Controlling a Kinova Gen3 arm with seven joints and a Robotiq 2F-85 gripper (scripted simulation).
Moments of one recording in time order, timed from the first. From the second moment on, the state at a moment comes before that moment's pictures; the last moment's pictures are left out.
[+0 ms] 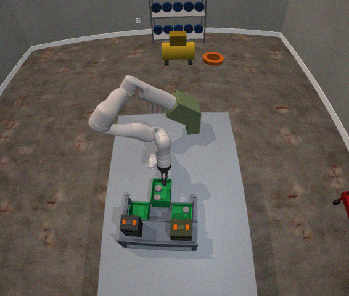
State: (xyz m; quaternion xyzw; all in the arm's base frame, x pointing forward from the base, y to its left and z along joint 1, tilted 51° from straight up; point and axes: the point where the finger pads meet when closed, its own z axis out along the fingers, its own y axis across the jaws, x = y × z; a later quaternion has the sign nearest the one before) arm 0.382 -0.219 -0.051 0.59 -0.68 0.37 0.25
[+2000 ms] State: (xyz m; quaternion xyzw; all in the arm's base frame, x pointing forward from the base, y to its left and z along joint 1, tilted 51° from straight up) arm 0.382 -0.222 -0.053 0.59 -0.68 0.37 0.25
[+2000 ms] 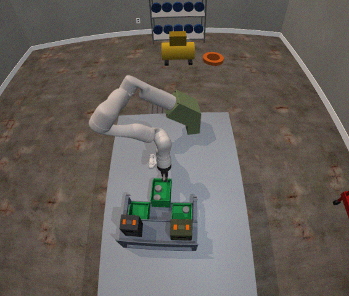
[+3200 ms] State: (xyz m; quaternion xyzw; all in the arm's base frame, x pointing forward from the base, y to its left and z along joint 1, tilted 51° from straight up) arm 0.382 -0.222 -0.053 0.59 -0.68 0.37 0.25
